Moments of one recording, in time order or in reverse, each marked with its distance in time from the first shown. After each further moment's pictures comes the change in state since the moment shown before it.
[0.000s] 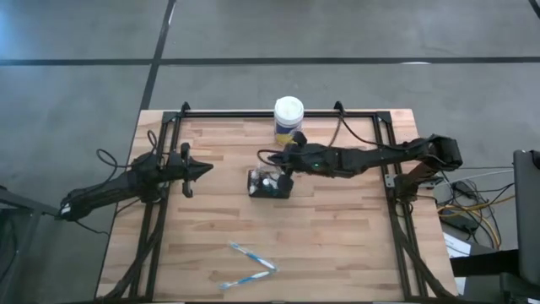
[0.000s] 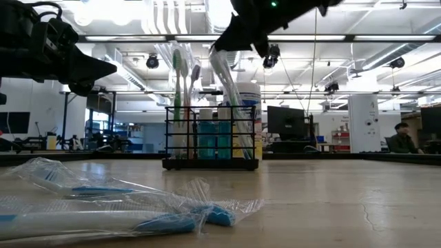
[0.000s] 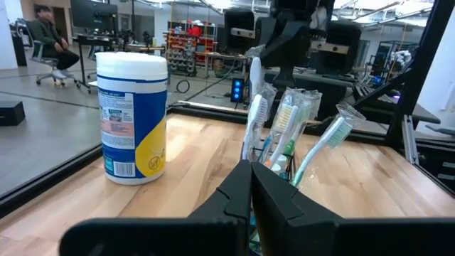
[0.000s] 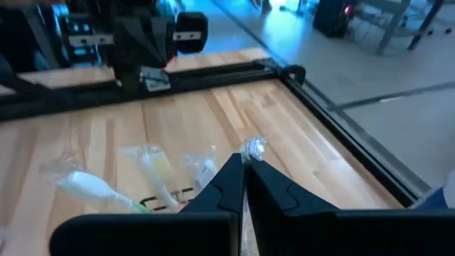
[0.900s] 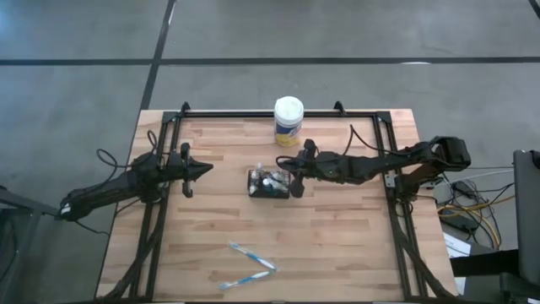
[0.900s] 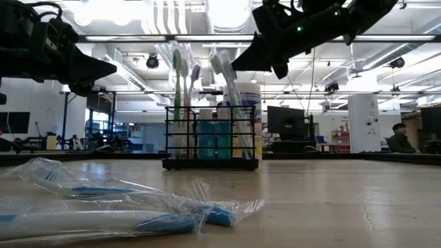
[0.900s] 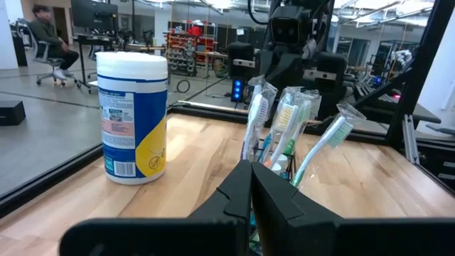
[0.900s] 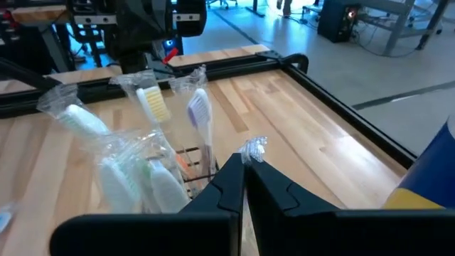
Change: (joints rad) left arm 0.000 0.002 0.000 0.011 -0.001 0.000; right arm 0.001 -0.080 -0.309 0.299 -0.017 0.034
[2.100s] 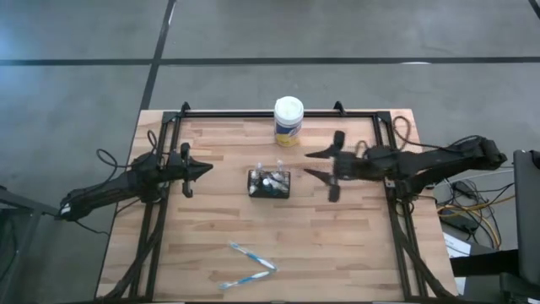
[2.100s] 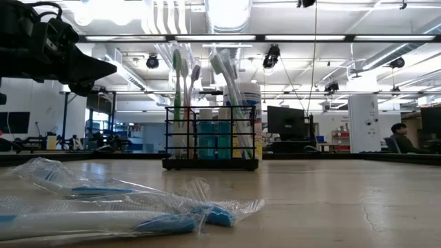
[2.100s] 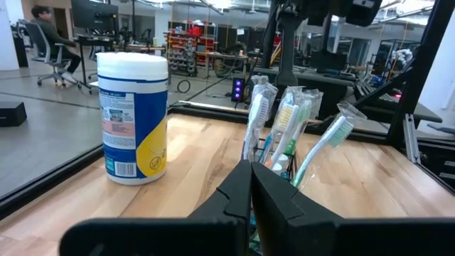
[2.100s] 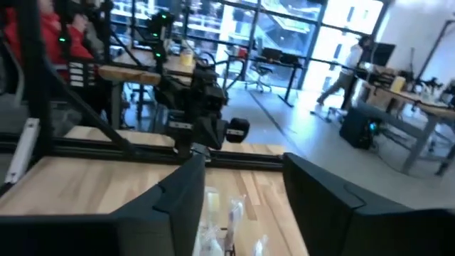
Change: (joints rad) left arm 0.000 0.000 0.000 0.000 -0.001 0.005; right arm 0.150 -0.439 0.027 -0.188 -0.012 -0.287
